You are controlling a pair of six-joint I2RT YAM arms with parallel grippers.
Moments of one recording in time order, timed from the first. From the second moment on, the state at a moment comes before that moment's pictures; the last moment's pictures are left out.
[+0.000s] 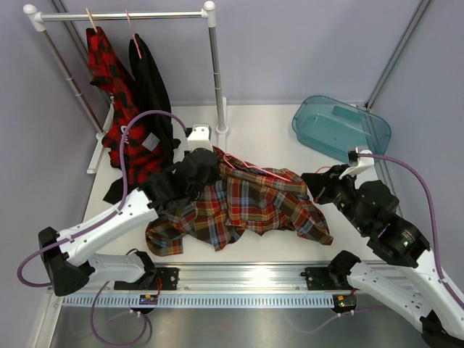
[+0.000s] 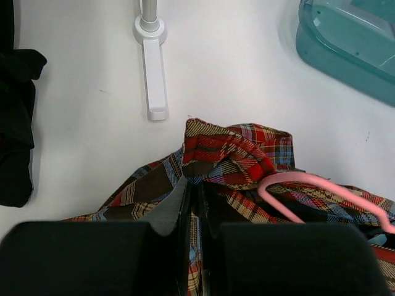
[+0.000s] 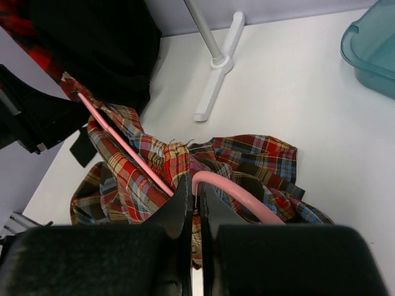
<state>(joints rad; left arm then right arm) -0.94 1.19 1.17 -0.51 -0.63 -0.57 0.73 0.57 0.97 -0.56 0.27 0.47</state>
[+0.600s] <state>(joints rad) -0.93 1.13 1.05 -0.52 -0.42 -0.51 0.73 0.52 0.94 -0.45 0.28 0.46</state>
